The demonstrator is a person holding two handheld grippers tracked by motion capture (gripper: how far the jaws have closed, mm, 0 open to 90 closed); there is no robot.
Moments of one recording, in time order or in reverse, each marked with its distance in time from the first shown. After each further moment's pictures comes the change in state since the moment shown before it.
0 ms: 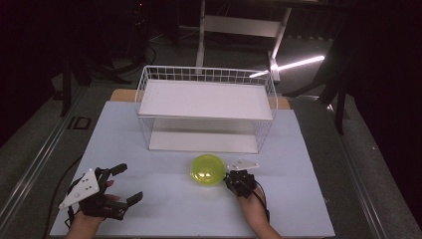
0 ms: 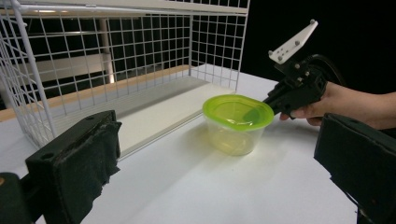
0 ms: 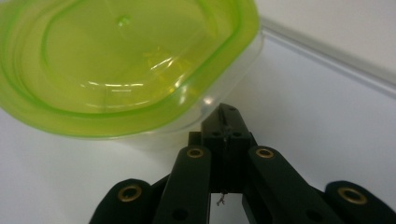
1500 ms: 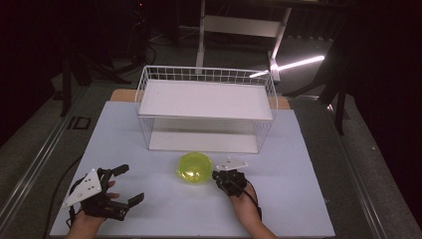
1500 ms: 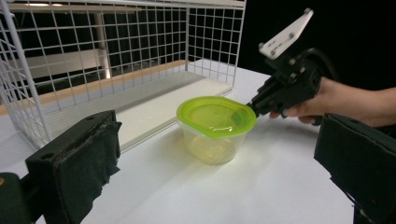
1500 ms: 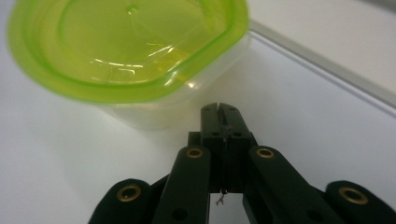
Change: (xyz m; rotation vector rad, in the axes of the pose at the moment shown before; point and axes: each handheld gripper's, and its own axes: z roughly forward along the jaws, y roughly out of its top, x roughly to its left) left arm -0.001 -0.002 0.004 0.020 -0.017 -0.001; right arm 0.019 0.013 0.009 -0.019 0.032 -0.073
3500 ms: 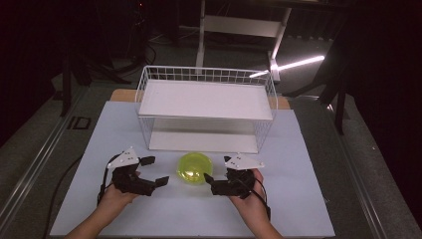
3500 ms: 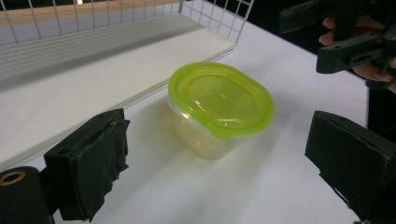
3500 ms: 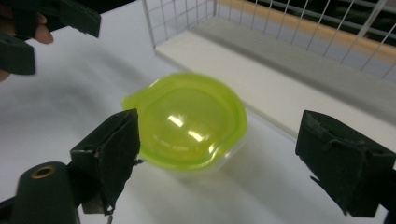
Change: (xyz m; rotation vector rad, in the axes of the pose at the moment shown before) left arm 0.021 0.019 0.086 0.284 -0.047 -0.150; right arm 0.014 0.032 -0.059 -0.217 0.023 0.006
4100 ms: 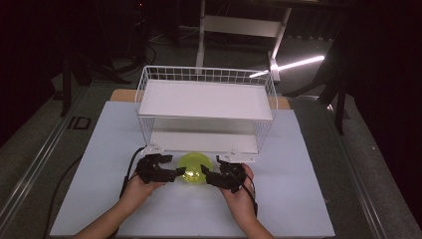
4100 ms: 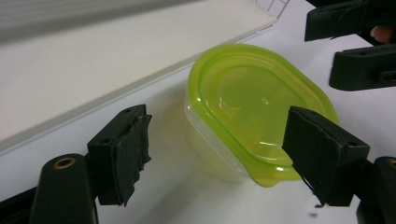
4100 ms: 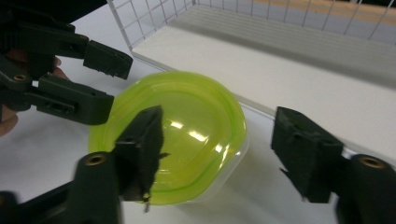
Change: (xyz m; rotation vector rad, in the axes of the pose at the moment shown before) left arm 0.004 0.005 0.061 0.135 0.071 -0.125; right arm -0.005 -0.009 0.036 0.037 -0.043 0.154
